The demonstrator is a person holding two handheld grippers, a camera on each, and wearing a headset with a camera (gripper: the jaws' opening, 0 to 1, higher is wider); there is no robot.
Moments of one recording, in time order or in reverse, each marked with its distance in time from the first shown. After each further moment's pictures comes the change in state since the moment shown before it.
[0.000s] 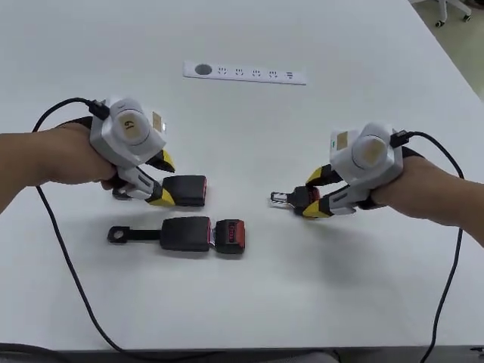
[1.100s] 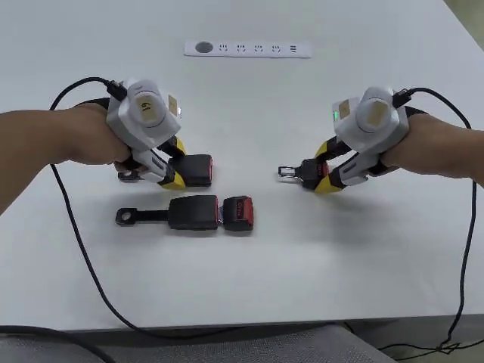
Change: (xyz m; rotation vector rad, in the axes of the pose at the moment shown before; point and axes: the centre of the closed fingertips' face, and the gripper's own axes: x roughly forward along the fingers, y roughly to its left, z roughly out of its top) left arm 0.014 -0.003 -0.005 0.055 0.054 -0.044; right arm 0.005 -0.006 -0.009 -0.042 0.039 0.062
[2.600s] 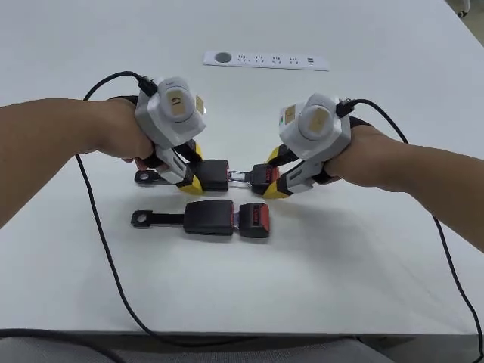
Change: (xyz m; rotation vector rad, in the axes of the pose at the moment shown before) left arm 0.002 -0.003 0.000 -0.021 0.012 -0.040; right arm 0.055 0.011 0.109 -0.053 -0.102 -0.015
